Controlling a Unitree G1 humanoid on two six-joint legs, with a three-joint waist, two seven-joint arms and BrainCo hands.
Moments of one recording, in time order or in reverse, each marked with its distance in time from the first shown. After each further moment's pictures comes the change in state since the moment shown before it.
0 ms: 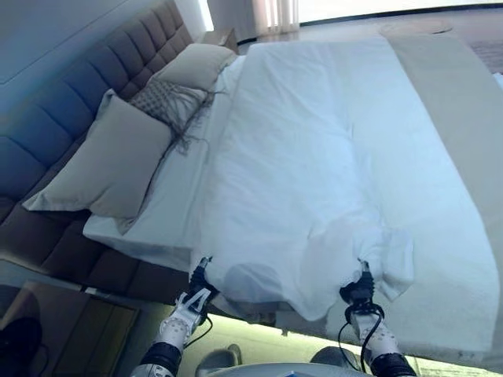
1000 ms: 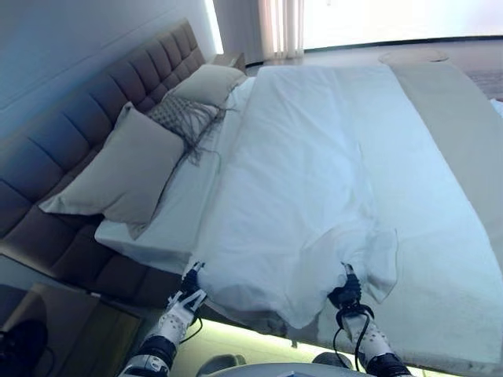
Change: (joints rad) left arm -0.060 0.031 -0.022 0.122 0.167 -0.083 0.115; right arm 0.009 0.002 0.139 0.017 -0.042 0.017 -0.074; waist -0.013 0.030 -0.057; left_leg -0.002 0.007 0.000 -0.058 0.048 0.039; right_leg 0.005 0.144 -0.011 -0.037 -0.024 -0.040
